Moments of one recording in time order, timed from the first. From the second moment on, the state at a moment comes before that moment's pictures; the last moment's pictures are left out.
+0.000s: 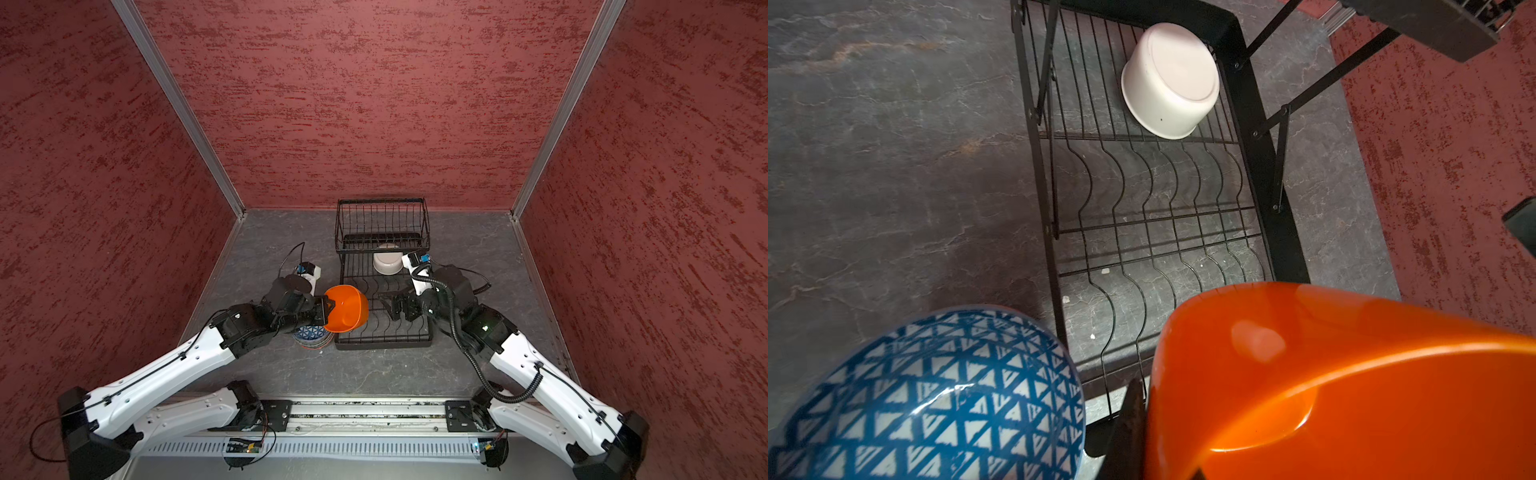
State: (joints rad) left arm -0.81 1.00 0.86 -0.60 -0.11 -0.75; right arm 0.70 0.92 0.87 -0.38 -0.21 0.35
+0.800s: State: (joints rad) left arm -0.77 0.99 0.71 -0.21 -0.01 -0.75; right arm 0.62 0.98 0.86 -0.34 -0.50 0.46
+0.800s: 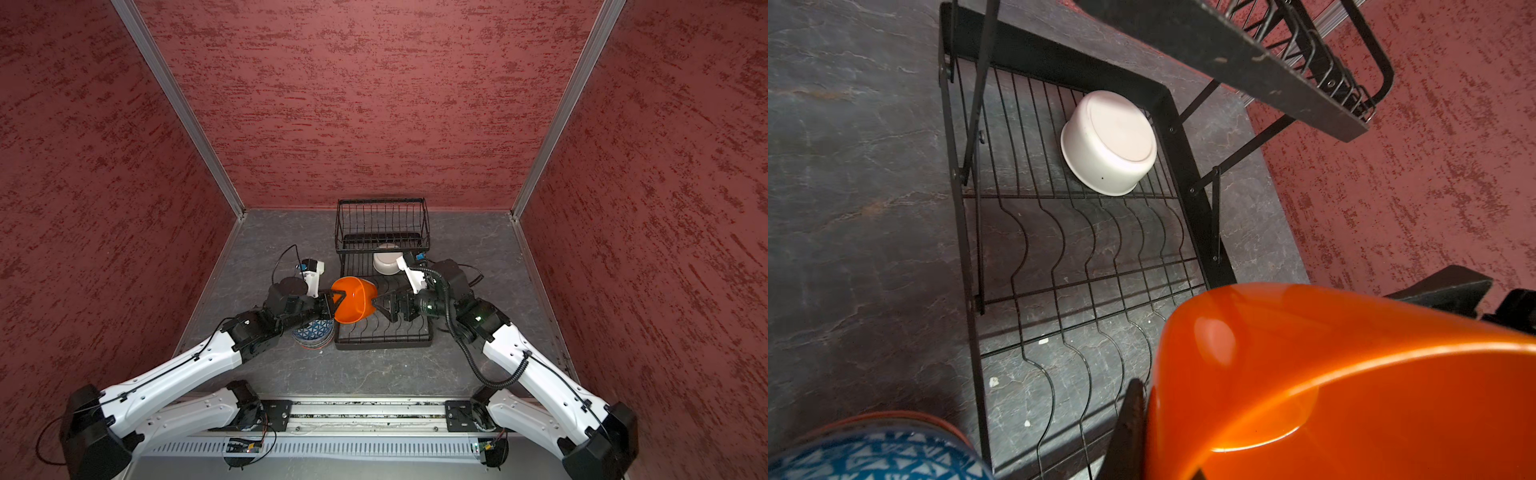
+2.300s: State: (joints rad) left arm -0.77 1.11 0.68 0.06 0.12 -0.72; right arm 0.60 1.01 0.79 -0.19 -0.63 0.53
